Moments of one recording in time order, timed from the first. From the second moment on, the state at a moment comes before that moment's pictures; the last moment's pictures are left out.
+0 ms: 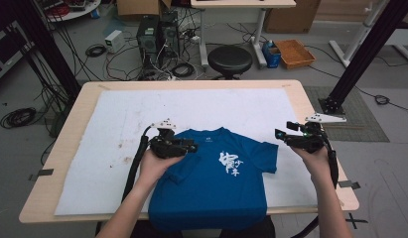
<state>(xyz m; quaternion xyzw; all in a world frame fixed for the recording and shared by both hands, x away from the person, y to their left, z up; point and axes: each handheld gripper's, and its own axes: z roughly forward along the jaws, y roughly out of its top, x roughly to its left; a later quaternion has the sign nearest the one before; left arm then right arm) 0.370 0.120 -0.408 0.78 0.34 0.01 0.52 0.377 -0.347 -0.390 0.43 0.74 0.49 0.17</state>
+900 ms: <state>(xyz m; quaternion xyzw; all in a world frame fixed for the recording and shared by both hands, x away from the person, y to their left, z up) 0.356 0.251 -0.447 0.78 0.38 0.13 0.49 0.386 -0.344 -0.440 0.45 0.80 0.38 0.12</state>
